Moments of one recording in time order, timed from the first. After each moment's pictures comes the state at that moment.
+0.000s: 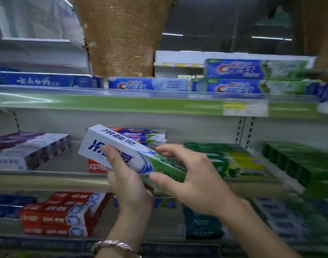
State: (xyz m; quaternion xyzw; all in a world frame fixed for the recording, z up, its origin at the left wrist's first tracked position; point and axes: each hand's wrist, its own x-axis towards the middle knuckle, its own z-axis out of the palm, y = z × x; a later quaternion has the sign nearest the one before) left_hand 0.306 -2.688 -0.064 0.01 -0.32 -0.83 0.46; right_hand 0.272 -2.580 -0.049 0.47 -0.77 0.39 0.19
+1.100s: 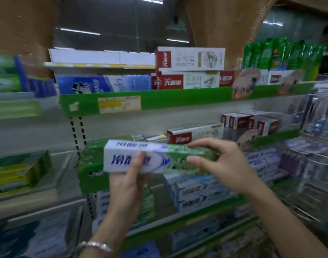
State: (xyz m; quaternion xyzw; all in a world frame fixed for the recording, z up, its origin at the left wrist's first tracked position) left_hand 0.176 -2.241 -0.095 -0.13 -0.45 -0.87 0.17; right_hand 0.181 -2.040 -0.053 0.27 -0.81 0.47 0.23
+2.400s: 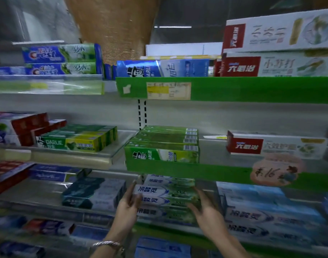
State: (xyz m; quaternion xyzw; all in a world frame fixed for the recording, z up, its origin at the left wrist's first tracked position) left_hand 0.155 -2.327 -0.244 0.23 -0.73 -0.61 0.23; right_hand 0.064 -2.121 -0.227 0.23 -0.92 0.32 -0.02
